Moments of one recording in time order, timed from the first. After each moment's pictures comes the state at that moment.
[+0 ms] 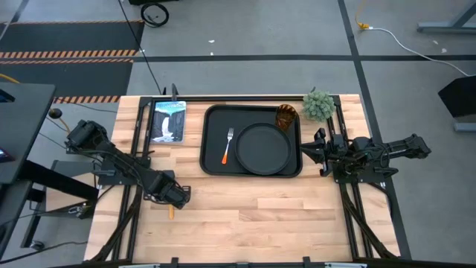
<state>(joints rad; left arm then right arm) -0.56 1.44 0.64 -0.70 0.00 -2.12 0.15 0.08 0.01 0.32 0.27 0.17</state>
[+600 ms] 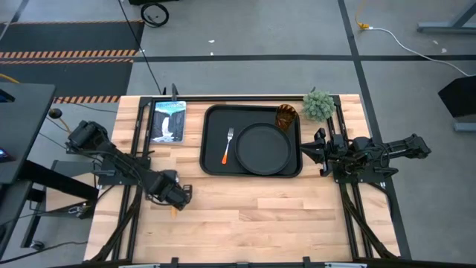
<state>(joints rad) -0.55 1.45 0.67 -0.72 -0.08 -2.13 0.15 0.08 0.01 0.32 0.27 0.17</state>
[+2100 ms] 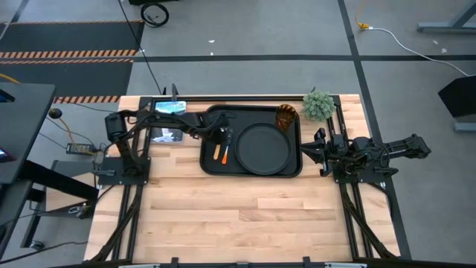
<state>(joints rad) 0.35 1.80 1.08 -0.43 -0.05 -0.91 0.15 0.08 0.01 0.32 0.27 0.17</state>
